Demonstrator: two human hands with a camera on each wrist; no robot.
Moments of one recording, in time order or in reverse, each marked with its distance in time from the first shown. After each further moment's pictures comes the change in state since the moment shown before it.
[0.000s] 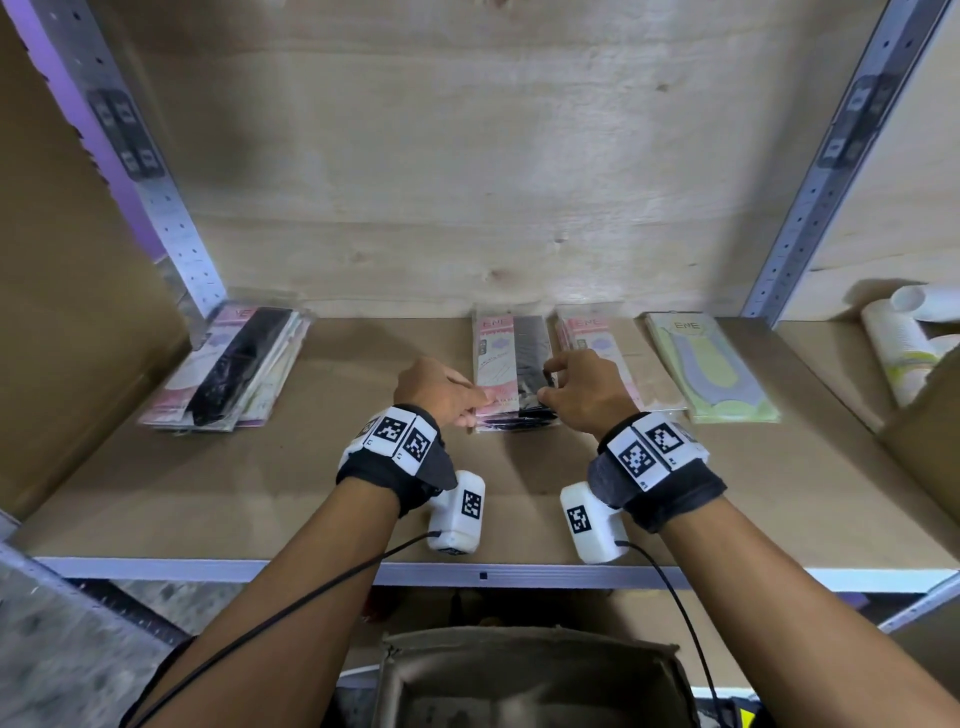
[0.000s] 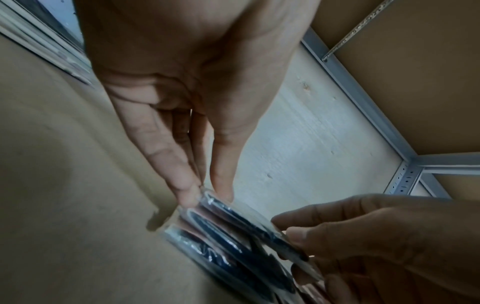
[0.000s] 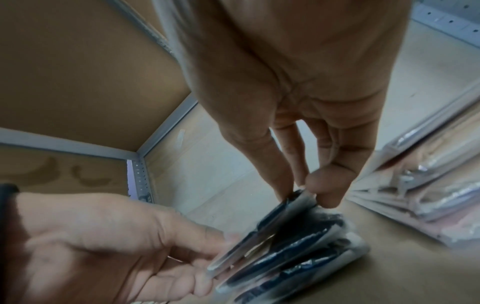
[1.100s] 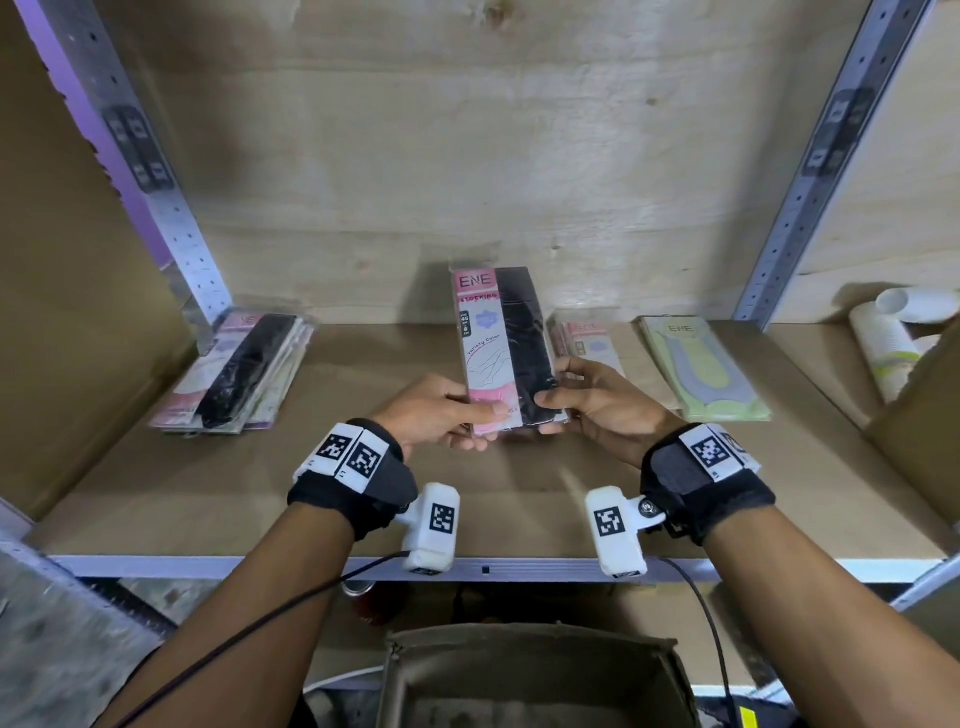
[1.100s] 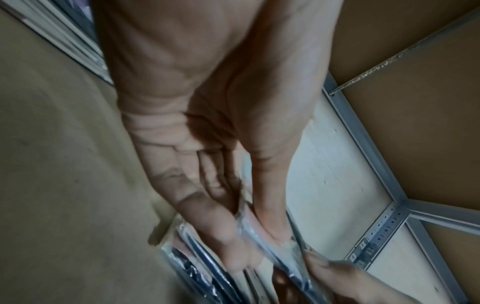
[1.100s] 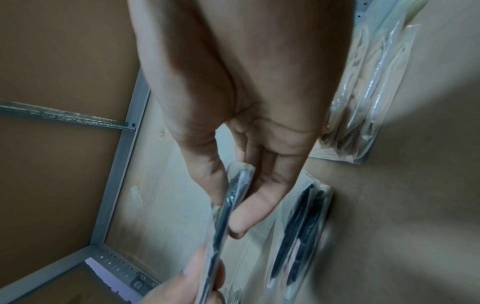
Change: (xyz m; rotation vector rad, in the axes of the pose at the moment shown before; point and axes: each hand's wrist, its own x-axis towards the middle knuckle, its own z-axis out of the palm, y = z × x) left_hand -0.042 -0.003 -0.026 -0.127 -0.425 0.146; right_hand -0.024 0.017 -0.012 1.072 -0.385 -0.021
